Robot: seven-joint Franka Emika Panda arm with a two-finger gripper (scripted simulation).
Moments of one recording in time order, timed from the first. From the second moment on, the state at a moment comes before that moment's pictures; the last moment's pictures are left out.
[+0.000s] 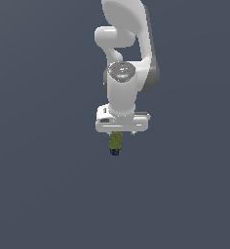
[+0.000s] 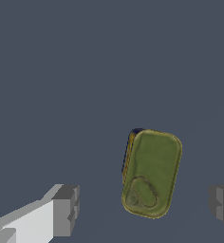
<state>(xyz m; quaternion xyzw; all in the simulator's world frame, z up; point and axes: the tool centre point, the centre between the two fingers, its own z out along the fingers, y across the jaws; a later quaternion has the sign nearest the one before) -0.005 0.028 0.157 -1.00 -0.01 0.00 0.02</state>
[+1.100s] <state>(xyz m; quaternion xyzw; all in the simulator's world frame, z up) 0.009 0.019 0.164 -1.00 0.03 -0.02 0.02</state>
